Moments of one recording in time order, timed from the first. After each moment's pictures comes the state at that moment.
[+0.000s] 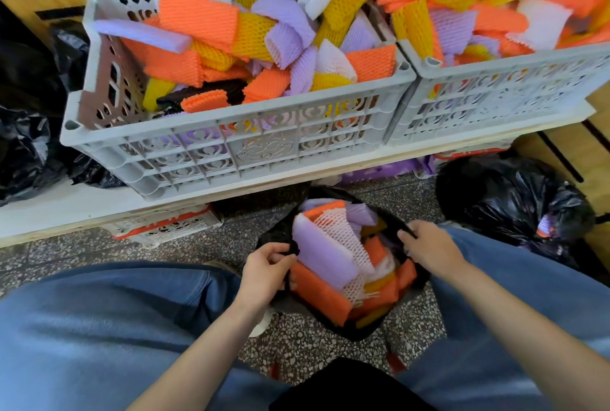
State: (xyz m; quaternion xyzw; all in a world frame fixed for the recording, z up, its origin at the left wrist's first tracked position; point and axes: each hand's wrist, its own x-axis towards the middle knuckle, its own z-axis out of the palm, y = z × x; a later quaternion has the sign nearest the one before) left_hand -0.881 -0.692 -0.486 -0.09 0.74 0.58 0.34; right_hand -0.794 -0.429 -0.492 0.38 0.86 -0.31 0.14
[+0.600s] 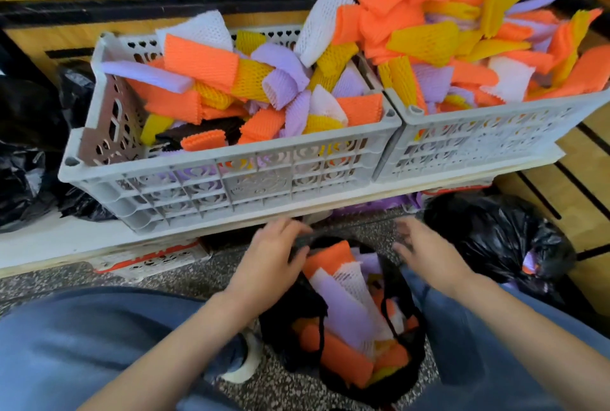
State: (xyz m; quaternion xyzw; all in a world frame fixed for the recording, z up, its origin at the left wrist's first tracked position) left_hand -0.928 -0.667 -0.432 0.39 0.86 0.33 0.08; right_hand -0.814 -0.412 -0.440 0.22 0.95 -0.22 0.08
